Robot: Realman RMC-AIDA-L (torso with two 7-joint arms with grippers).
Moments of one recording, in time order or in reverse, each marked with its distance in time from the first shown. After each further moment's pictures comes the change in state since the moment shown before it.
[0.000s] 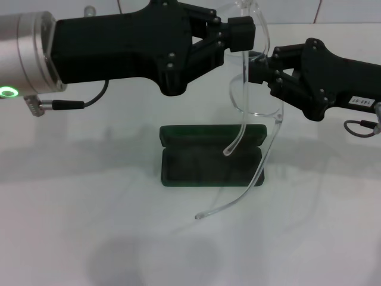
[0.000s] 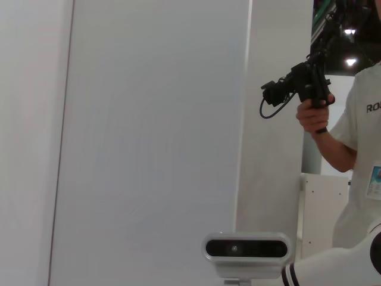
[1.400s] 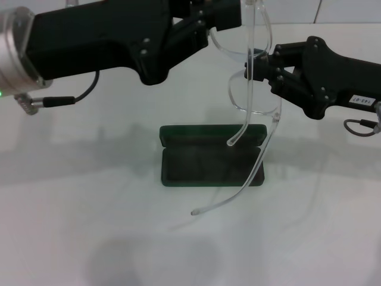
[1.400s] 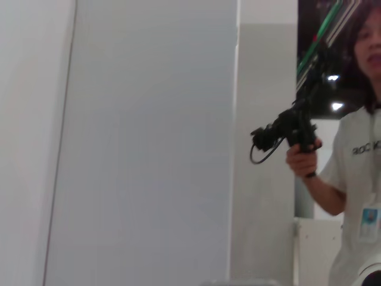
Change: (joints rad) left arm -0.001 0.001 -0.031 -0.094 -0.123 0.063 0.098; right arm 0.000 0.000 0.000 0.011 0.013 -0.001 -0.012
